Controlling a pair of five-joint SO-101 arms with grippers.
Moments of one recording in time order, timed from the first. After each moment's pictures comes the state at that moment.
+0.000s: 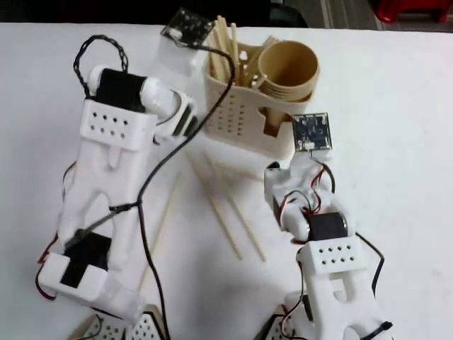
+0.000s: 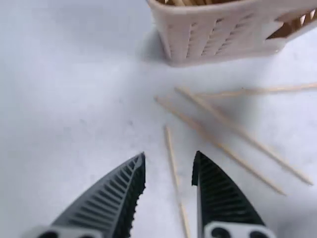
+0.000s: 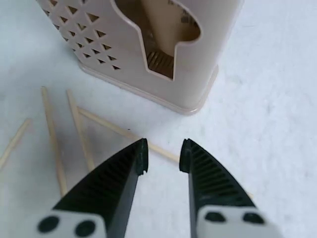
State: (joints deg) left arm 10.6 3.9 -27.3 101.8 -10.2; right arm -10.1 -51.0 62.2 41.3 -1.2
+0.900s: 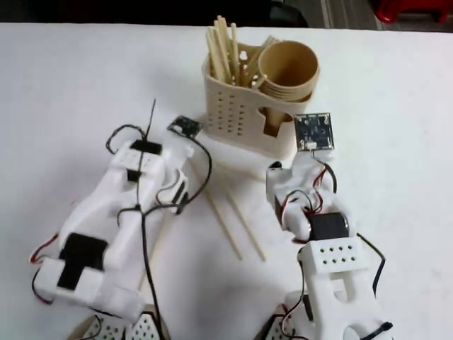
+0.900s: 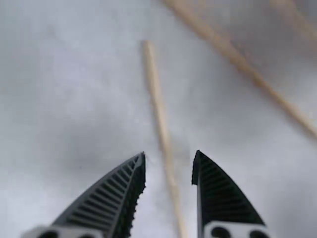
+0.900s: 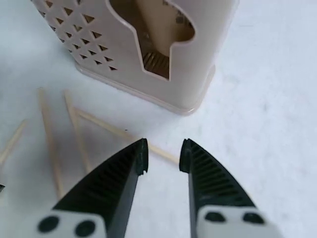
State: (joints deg) left arm 8.0 2.5 33.6 63.9 -10.5; right arm -9.3 -51.0 62.2 41.3 -1.2
